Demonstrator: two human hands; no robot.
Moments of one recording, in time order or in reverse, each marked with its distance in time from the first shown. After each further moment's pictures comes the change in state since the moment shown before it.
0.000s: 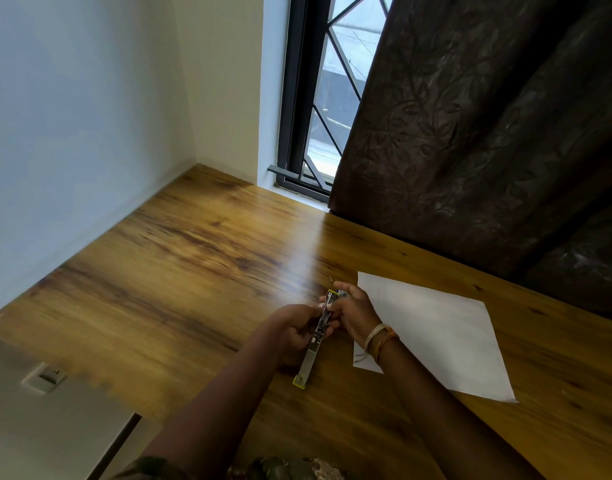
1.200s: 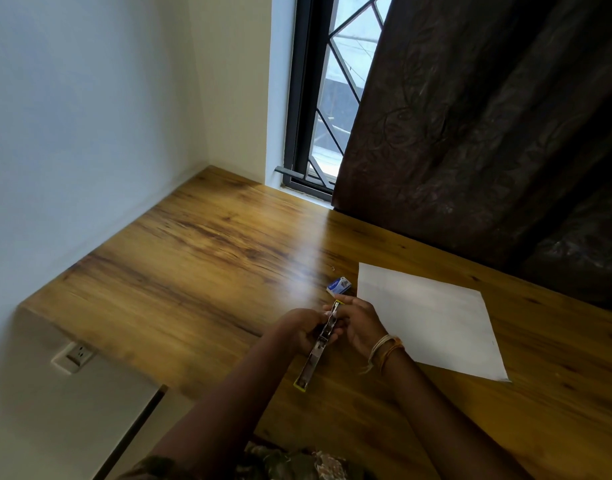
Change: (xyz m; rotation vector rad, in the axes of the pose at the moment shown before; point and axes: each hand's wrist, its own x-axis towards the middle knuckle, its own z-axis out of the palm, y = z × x) left_hand -0.031 -0.033 0.009 0.095 0.068 -0.084; right_hand -0.047 0.026 -0.004 0.164 -0.019 0.026
